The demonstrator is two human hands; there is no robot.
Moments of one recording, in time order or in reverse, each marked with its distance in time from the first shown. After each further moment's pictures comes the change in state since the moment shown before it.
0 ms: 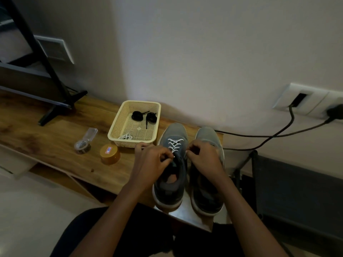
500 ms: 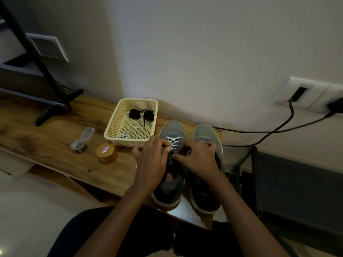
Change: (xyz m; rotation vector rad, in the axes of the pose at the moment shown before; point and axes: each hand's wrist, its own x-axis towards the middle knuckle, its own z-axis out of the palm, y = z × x) left_hand -0.003 0.009 0.017 0.001 0.138 -0.079; right_hand -0.004 -0.007 0.002 -0.219 -0.022 -0.062
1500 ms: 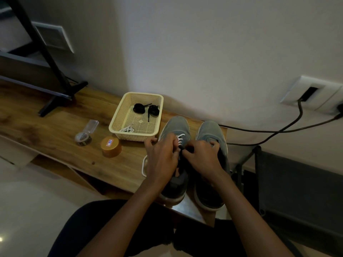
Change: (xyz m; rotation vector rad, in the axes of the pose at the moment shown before) left_hand 0.001 0.009 0.013 -0.025 -0.006 -0.039; right_hand 0.001 -0.005 0.007 -0.083 -0.037 0.025
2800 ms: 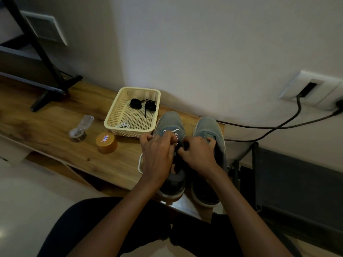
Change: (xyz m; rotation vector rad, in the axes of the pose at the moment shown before) left_hand 0.000 -0.006 0.007 0.116 0.110 0.094; right_hand 0.001 -0.004 0.000 -0.015 -0.060 0.046
